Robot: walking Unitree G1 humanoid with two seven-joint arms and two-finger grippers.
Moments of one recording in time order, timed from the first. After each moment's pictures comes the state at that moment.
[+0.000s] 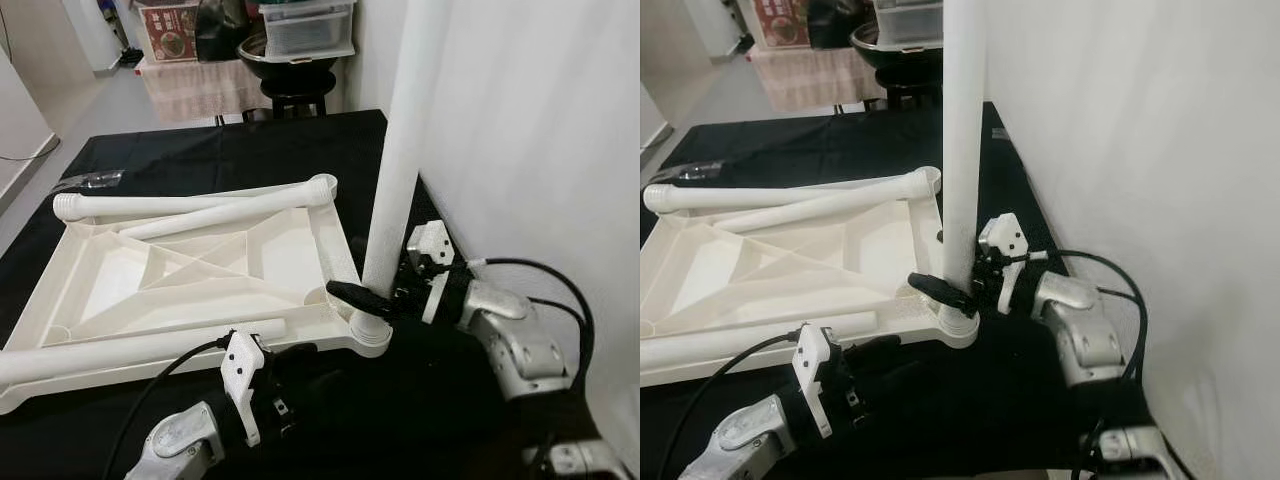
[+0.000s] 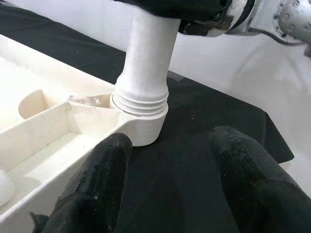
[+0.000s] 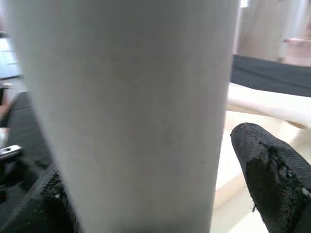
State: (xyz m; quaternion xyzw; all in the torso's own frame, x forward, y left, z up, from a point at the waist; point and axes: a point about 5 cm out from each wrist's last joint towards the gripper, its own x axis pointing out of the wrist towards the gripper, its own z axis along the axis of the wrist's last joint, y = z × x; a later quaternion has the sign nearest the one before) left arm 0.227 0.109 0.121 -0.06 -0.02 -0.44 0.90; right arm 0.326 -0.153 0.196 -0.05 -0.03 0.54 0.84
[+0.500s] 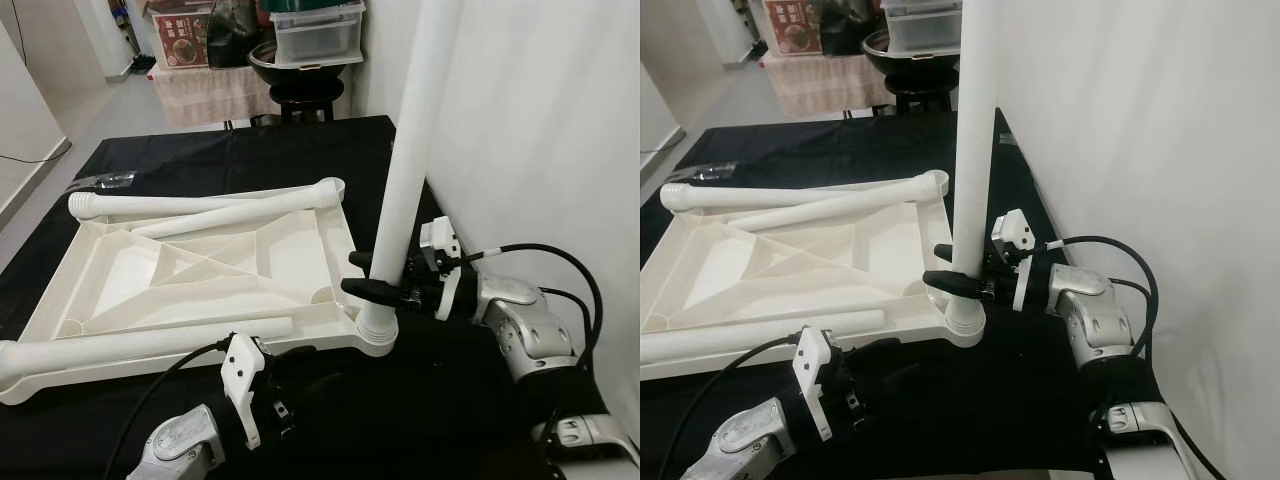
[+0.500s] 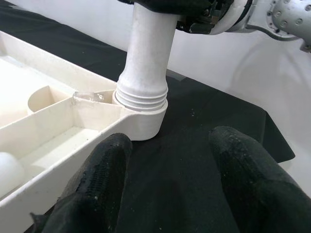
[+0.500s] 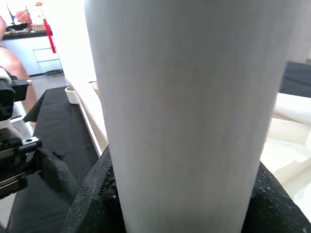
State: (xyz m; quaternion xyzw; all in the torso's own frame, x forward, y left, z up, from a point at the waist) left arm 0.226 0.109 0.120 -0.06 -0.02 -0.44 0.90; right arm 0.329 -0.161 0.194 -0.05 -0.02 0.55 0.83
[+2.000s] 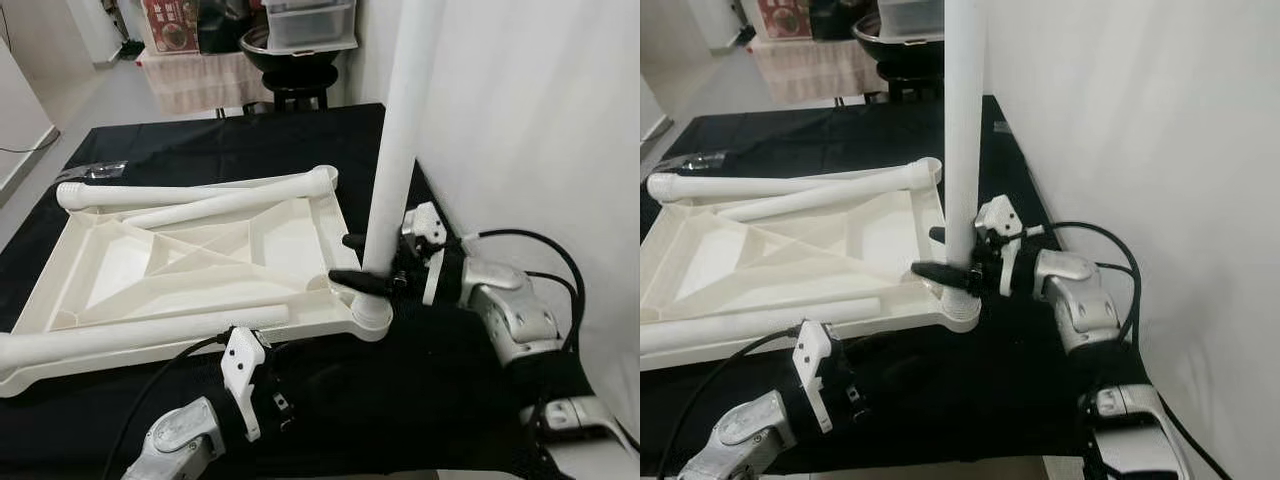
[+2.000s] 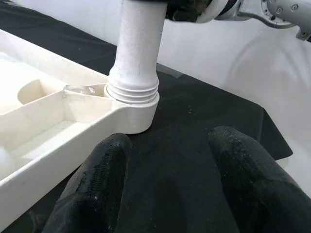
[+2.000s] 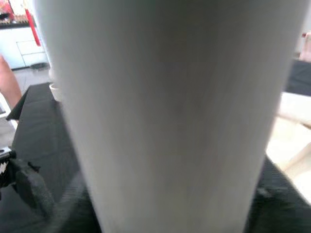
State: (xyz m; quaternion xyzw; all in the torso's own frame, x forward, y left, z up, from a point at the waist) left arm 0.226 0.108 0.118 -0.06 -0.01 -0.44 0.90; right arm 0.341 -0.154 0.201 -0.05 -0.01 0.54 0.84
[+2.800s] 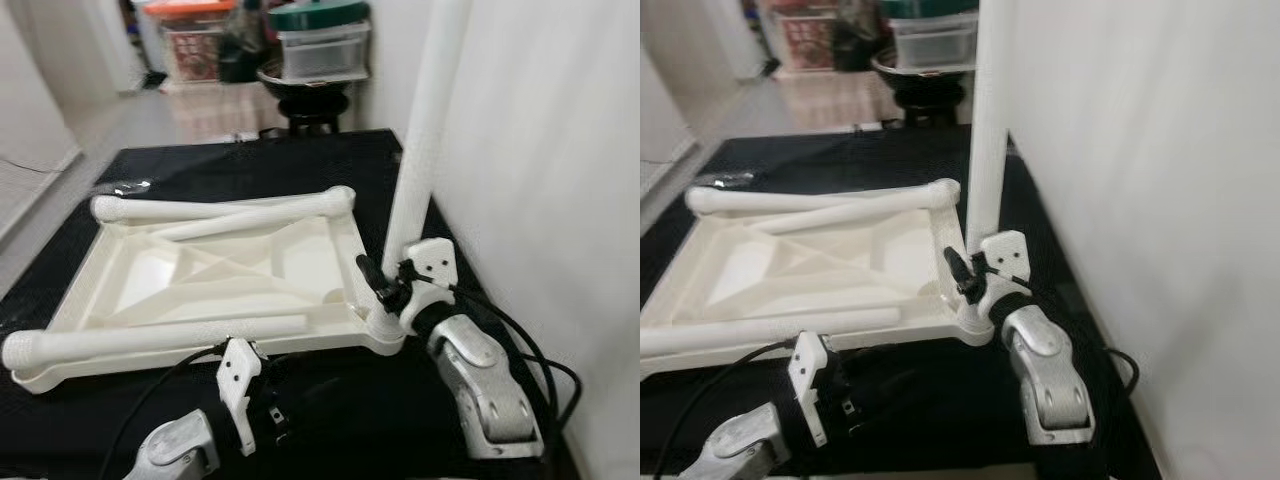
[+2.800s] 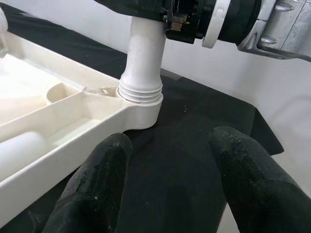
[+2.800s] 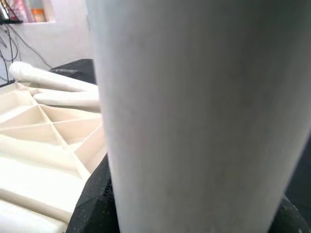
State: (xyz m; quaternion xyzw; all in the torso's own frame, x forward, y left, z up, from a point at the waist) left arm 0.224 0.114 0.118 -0.06 -0.01 -0.44 0.90; right arm 0.308 -0.133 0.166 -0.05 0.00 0.19 0.98
